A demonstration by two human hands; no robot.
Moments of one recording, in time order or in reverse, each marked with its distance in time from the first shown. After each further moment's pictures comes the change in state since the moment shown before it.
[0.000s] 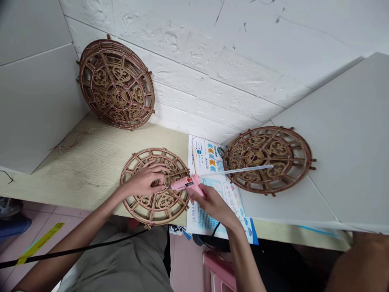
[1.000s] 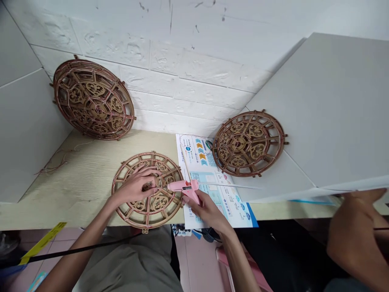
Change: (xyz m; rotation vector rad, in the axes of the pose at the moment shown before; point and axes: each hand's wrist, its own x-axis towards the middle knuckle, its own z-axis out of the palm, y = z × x) left_hand 0.002 0.005 -0.012 0.014 -0.039 -0.022; right_hand -0.022 0.038 0.029 0.339 0.099 0.008
